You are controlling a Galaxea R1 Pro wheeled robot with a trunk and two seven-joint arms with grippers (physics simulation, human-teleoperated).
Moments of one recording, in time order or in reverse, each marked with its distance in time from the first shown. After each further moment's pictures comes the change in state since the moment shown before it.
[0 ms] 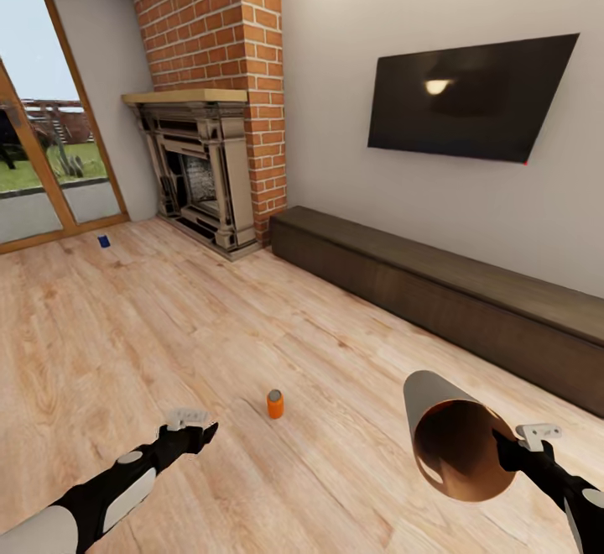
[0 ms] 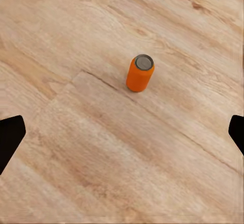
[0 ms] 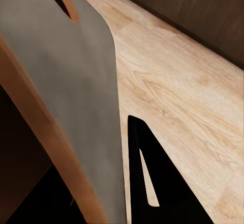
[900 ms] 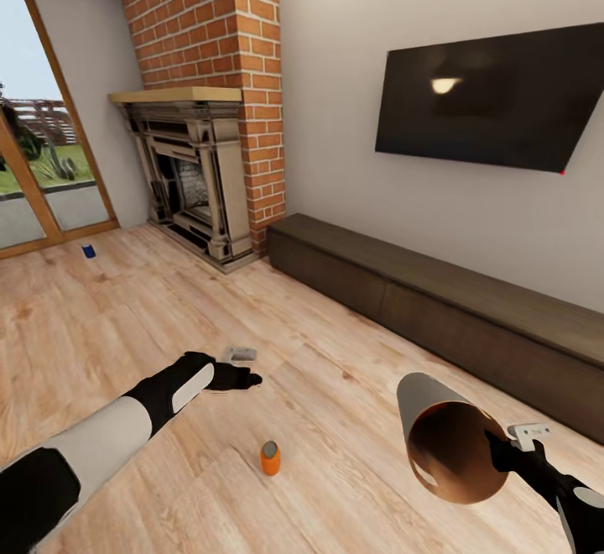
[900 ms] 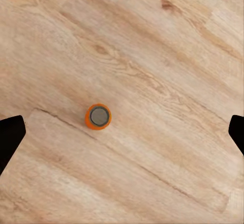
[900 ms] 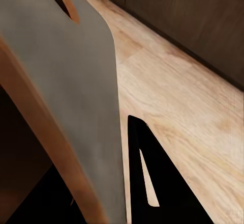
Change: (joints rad) left arm -0.334 -0.174 0.016 0.001 0.017 0.655 0.065; right arm 0.000 0.014 0.021 0.002 0.009 0.000 0.002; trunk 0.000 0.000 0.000
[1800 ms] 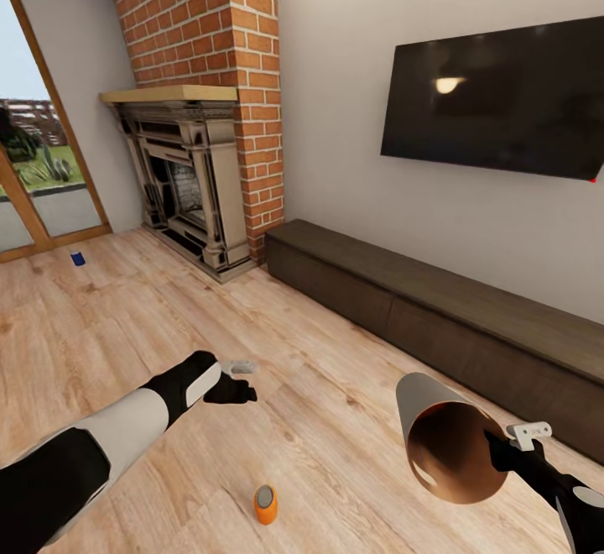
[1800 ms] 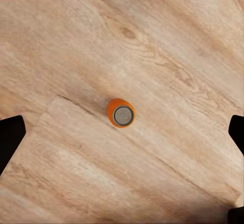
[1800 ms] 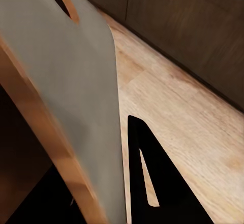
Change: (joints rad) left arm -0.053 -0.085 -0.001 0.193 0.002 0.147 0.059; right arm 0.000 0.001 0.006 -0.001 0.000 0.001 0.003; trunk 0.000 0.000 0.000
